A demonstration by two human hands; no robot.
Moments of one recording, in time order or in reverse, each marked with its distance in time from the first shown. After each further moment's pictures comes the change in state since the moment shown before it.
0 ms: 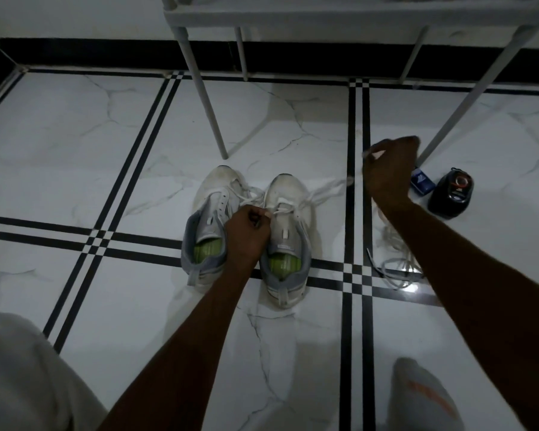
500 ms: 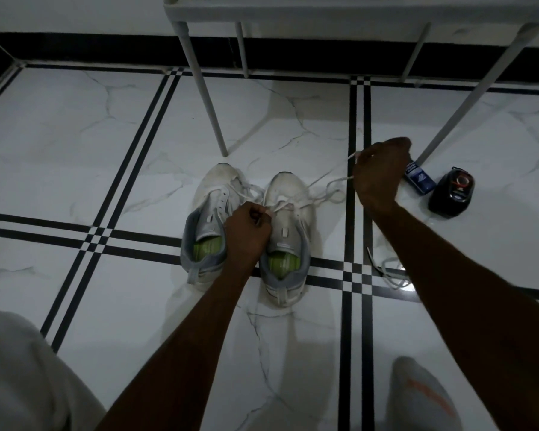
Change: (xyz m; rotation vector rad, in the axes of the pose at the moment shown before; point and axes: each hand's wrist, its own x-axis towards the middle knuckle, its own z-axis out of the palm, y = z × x) left_hand -0.003 0.004 -0.004 0.031 -0.013 0.049; right_hand -0.027 -0.024 -0.006 0.095 0.029 -0.032
